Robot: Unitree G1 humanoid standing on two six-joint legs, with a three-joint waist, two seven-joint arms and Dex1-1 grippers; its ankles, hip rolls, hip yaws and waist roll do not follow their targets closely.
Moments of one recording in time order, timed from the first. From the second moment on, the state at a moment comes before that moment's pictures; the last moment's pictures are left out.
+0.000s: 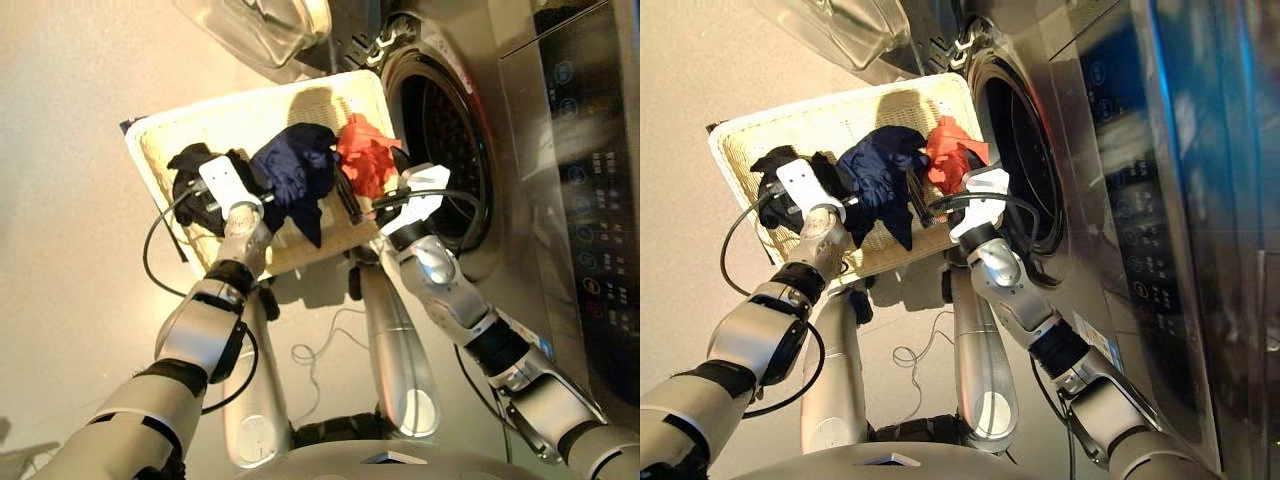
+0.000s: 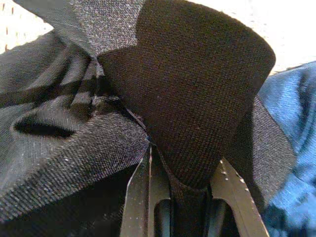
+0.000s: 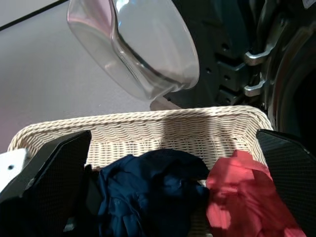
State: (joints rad) left arm -0.77 0.19 -0.26 1.03 -0.71 -0.23 0.41; right arm -0.45 -0.36 0.58 0.08 0.52 -0.29 -0.17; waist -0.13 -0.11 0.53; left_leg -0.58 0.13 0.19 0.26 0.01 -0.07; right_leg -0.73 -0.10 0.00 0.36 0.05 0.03
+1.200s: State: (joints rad) left arm -0.48 0.49 -0.50 -0.15 -0.69 -0.27 -0.08; right arm -0.69 -0.51 0.59 0.03 0.21 -0.05 0.07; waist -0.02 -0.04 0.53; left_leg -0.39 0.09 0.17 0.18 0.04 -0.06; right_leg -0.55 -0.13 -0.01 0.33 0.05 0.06
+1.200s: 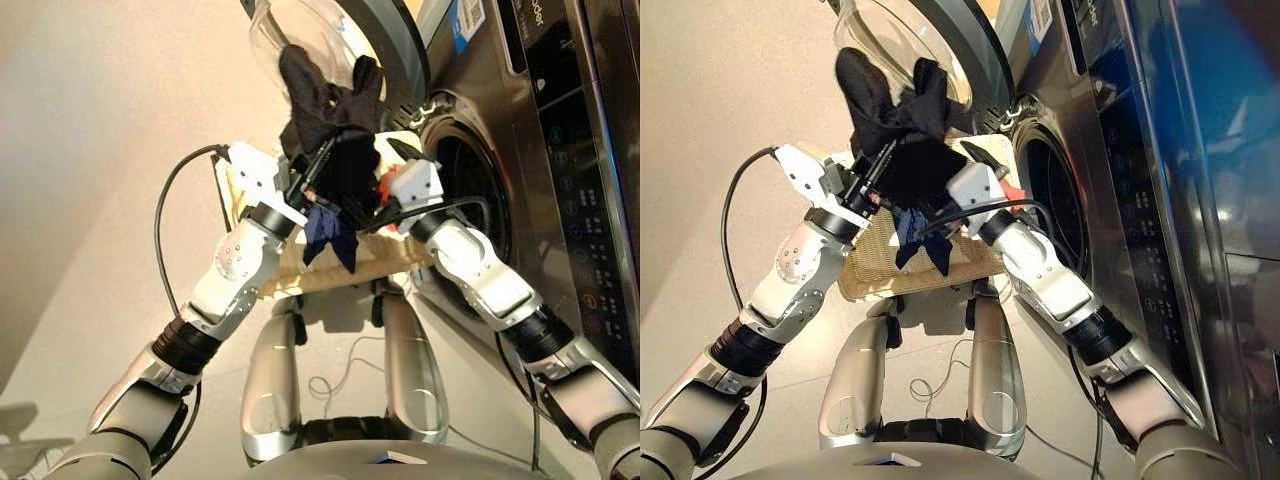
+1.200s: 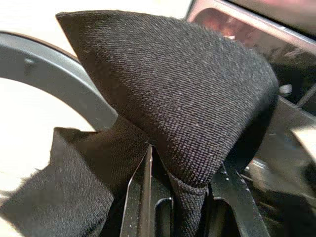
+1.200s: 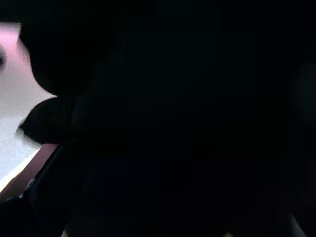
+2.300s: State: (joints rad) left arm -0.47 0.49 -0.52 -0.13 -0.65 -0.23 -0.06; right arm -0.53 -0.45 0.50 0.12 0.12 -0.12 -0.01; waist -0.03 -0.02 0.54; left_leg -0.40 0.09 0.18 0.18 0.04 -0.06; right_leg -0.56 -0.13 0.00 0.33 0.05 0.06
